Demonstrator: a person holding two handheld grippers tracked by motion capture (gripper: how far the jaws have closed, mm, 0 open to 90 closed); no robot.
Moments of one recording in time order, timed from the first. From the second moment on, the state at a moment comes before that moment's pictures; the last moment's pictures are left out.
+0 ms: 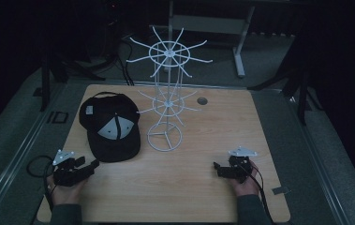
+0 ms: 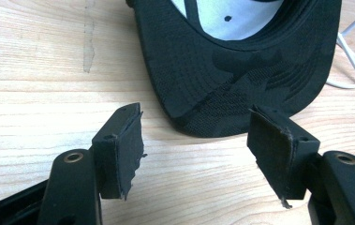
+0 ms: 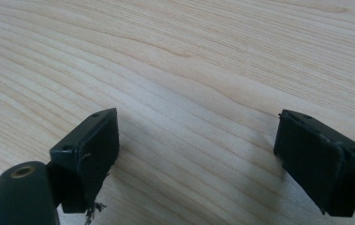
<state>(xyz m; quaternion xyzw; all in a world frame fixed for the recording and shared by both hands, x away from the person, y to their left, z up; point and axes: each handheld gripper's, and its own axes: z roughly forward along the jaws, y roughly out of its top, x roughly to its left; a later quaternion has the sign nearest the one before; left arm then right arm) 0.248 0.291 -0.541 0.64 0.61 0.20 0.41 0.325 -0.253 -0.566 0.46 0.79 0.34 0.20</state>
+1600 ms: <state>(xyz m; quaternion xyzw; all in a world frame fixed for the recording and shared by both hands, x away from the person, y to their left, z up) 0.274 0.287 -0.550 0.67 0.59 0.19 0.41 0.325 -0.253 -0.566 0.46 0.79 0.34 0.20</state>
